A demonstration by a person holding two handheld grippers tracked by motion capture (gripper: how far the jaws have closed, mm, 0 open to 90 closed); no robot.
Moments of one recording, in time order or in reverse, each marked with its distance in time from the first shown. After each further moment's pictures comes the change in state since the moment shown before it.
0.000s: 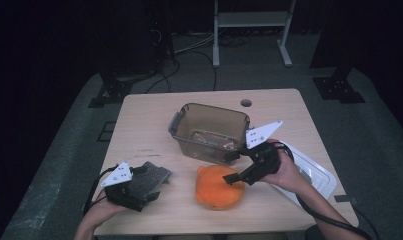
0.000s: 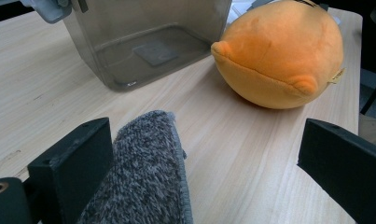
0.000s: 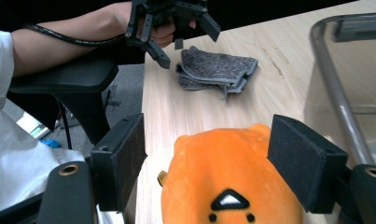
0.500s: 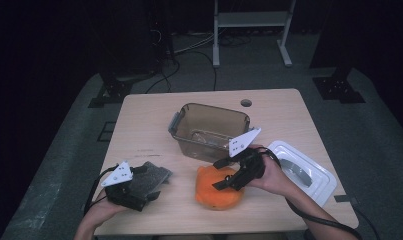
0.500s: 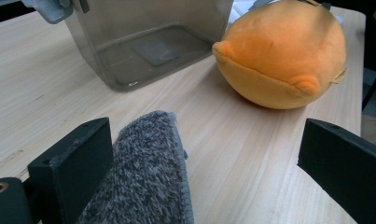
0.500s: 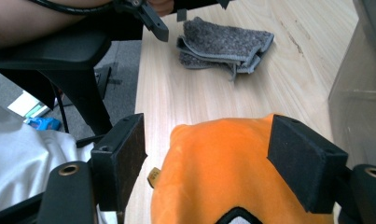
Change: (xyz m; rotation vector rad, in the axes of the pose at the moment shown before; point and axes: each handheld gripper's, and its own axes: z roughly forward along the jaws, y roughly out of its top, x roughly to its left) left arm 0.001 0.001 0.001 0.008 0.014 -0.003; right arm -0.006 -0.007 0.041 0.106 0.020 -0.012
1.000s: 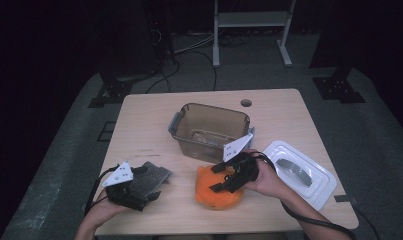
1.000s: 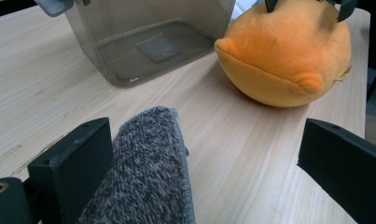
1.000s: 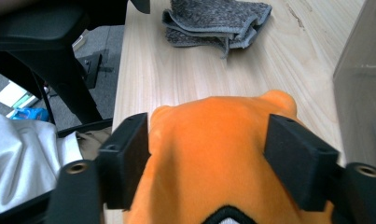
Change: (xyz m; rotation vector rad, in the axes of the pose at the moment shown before) left arm 0.000 -0.002 0.002 0.007 -0.001 -0.004; right arm -0.010 -0.015 0.024 0.041 -0.025 0.014
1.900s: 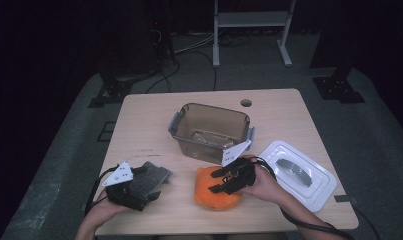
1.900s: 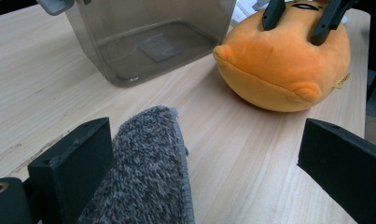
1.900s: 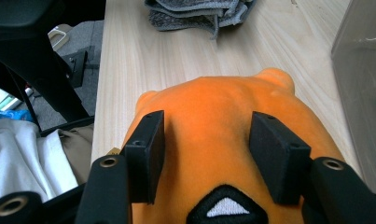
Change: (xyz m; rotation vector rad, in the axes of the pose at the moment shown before) left arm 0.000 0.000 0.000 -0.004 0.002 -0.009; right arm 0.001 -0.013 0.014 0.023 -0.052 0.029
